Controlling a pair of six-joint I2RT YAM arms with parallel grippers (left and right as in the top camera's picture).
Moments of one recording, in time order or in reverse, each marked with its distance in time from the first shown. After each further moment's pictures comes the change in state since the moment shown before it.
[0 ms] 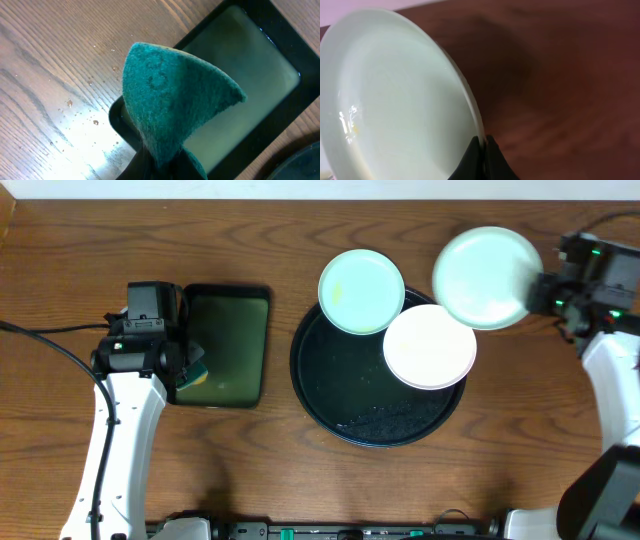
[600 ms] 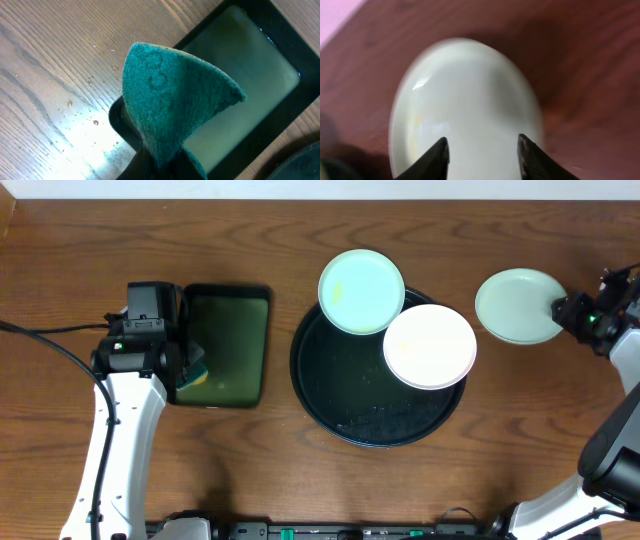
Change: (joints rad) left arm 0.000 0.000 0.000 0.001 0.000 0.000; right arm -0.232 0.268 0.000 0.116 -0.162 0.218
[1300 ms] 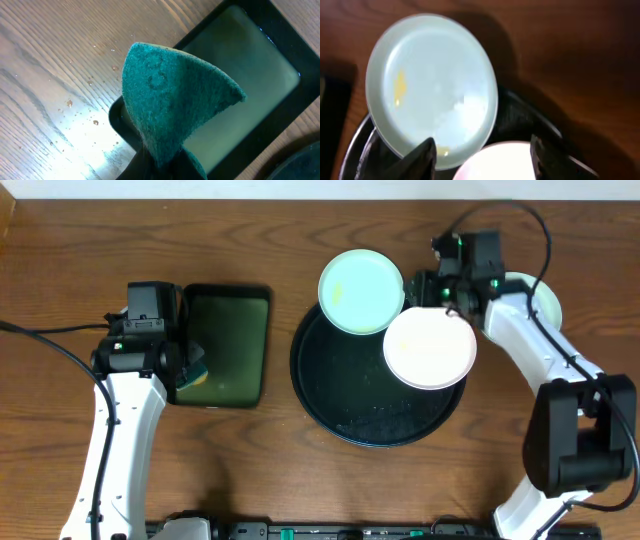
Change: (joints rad) left arm 0.000 0.000 0.000 0.000 0.000 0.000; right arm 0.638 0.023 0.187 -0.168 0.089 -0.030
